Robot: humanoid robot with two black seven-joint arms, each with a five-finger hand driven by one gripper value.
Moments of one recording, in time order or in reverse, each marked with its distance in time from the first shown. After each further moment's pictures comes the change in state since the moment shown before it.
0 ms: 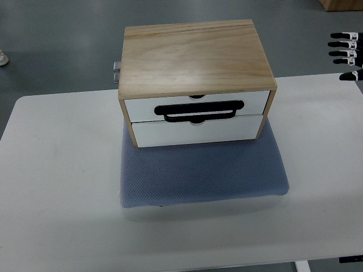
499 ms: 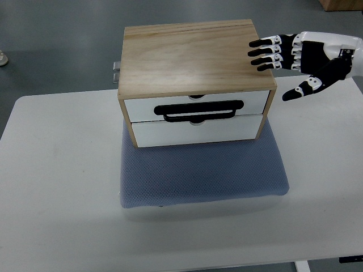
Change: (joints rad) left arm 0.000 0.000 0.000 0.000 0.000 0.000 0.000; right arm 0.170 0.154 0.012 0.265 -0.103 0.012 -0.040
